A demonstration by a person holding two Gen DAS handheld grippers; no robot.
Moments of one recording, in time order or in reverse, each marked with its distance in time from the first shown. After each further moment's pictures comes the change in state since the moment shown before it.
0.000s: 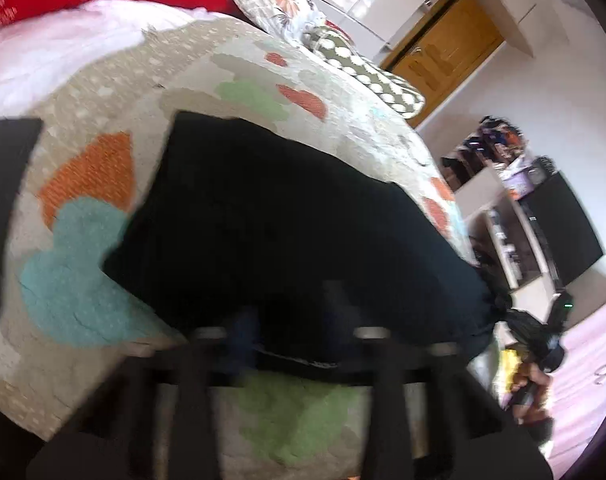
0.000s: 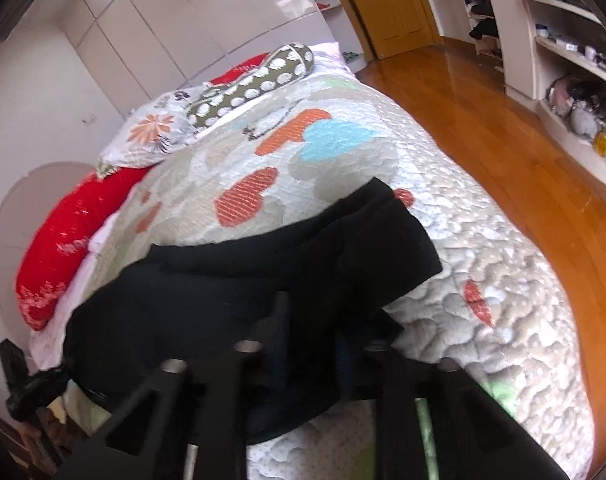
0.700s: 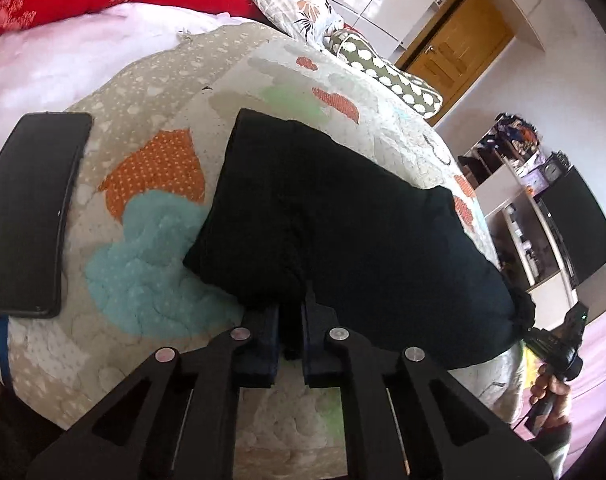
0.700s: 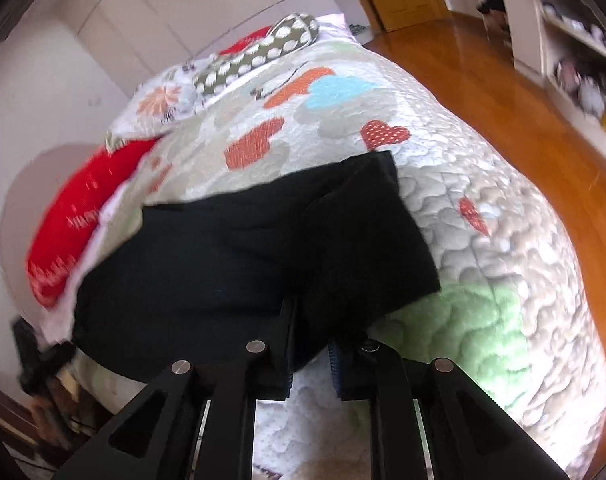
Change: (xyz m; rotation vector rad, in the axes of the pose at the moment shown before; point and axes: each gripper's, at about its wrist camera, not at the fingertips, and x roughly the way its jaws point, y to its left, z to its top) left arm -0.015 0.033 -0.005 0.004 -0.005 0.049; right arm -0.025 -0.007 -0.032 0.004 0.093 0.008
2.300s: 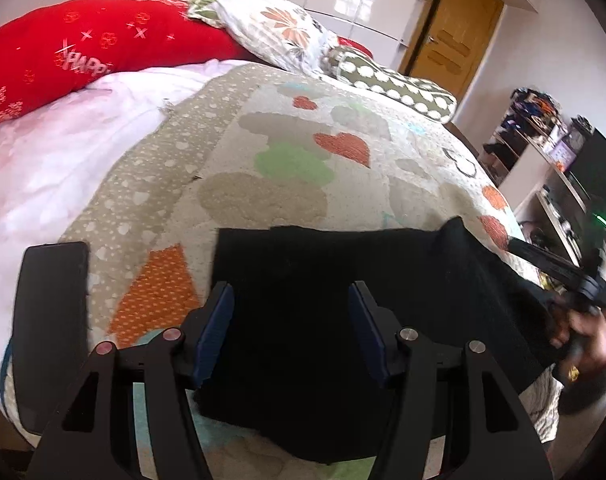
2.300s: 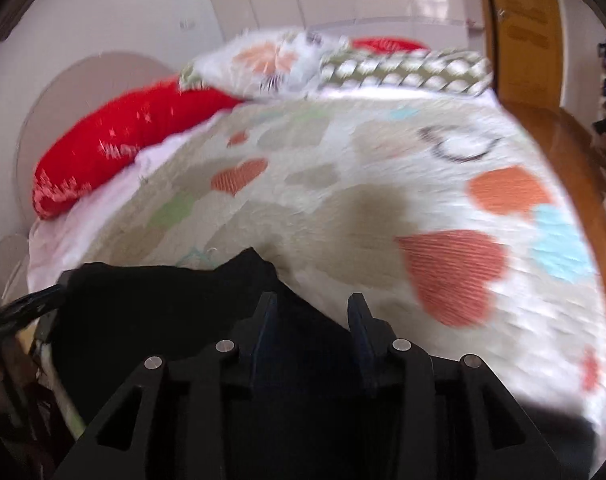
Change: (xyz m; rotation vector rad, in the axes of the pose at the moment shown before) left arm 0.012 -0.030 0.058 0.158 -0.080 0.170; right arm 0.099 0.154 0.073 -0.458 -0.037 0.071
